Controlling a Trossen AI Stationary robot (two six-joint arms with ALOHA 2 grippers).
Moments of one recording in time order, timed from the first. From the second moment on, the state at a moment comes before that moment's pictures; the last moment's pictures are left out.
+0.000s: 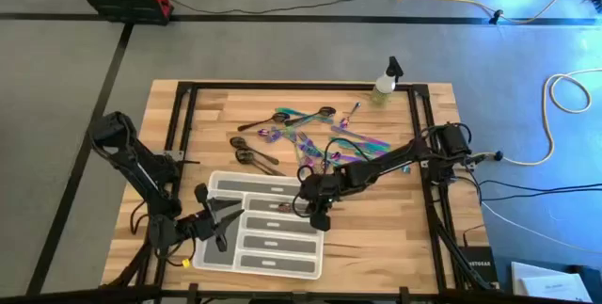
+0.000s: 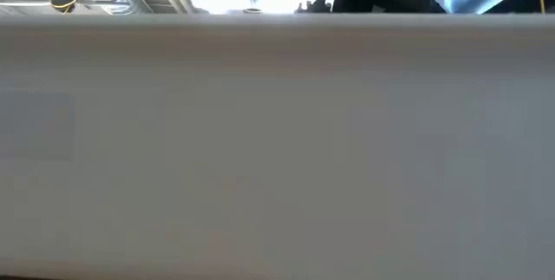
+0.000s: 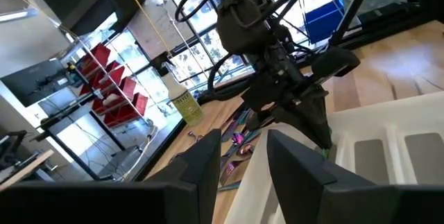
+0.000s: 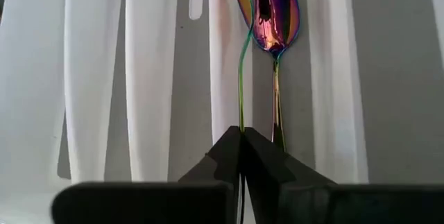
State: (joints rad) left arm -1.02 1.45 0.50 0.91 -1.47 0.44; right arm 0.21 1.88 1.08 -0.14 -0.23 0.44
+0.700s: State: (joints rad) left arm -1.02 1.45 0.50 0.90 -1.47 0.43; right arm 0.21 1.88 1.08 -0.13 -0.22 0.47
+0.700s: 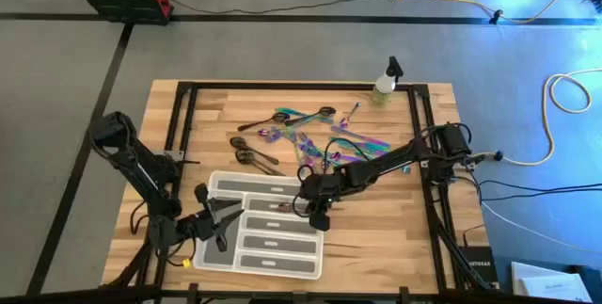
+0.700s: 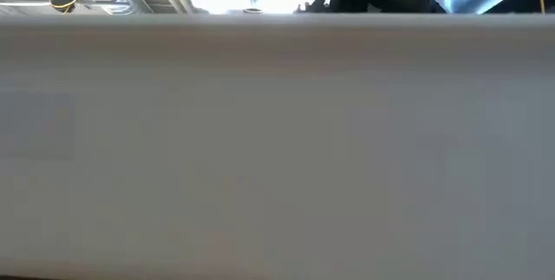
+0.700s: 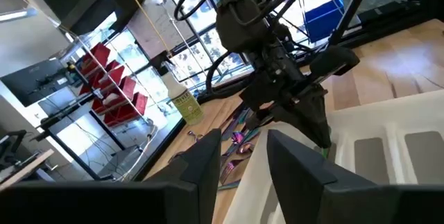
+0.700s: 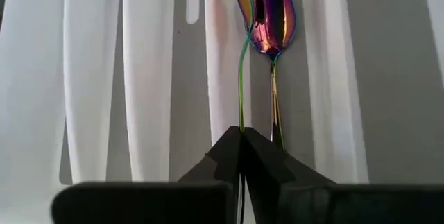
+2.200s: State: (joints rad) left arm -1.00 1.45 0.50 0.90 -1.47 0.43; right arm 0.27 1.81 1.08 -0.08 0.03 0.17
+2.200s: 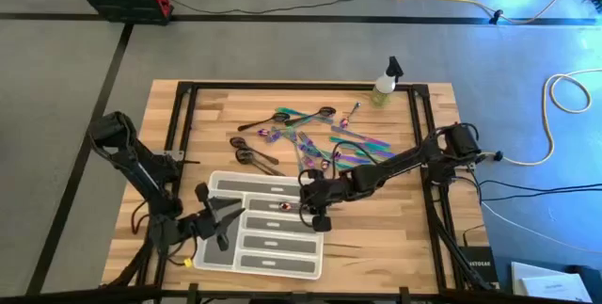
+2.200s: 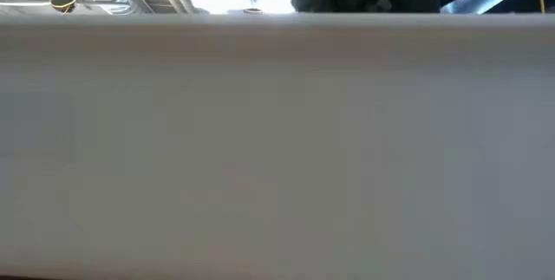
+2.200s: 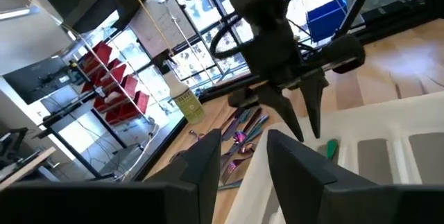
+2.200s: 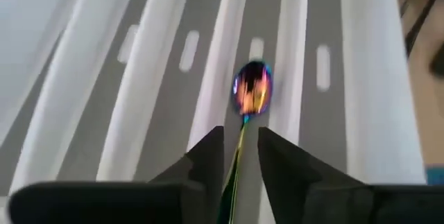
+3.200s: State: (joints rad) left arm -1.00 1.45 0.50 0.82 -1.47 0.34; right arm -0.05 1.67 1.12 -0.63 0.49 0.13
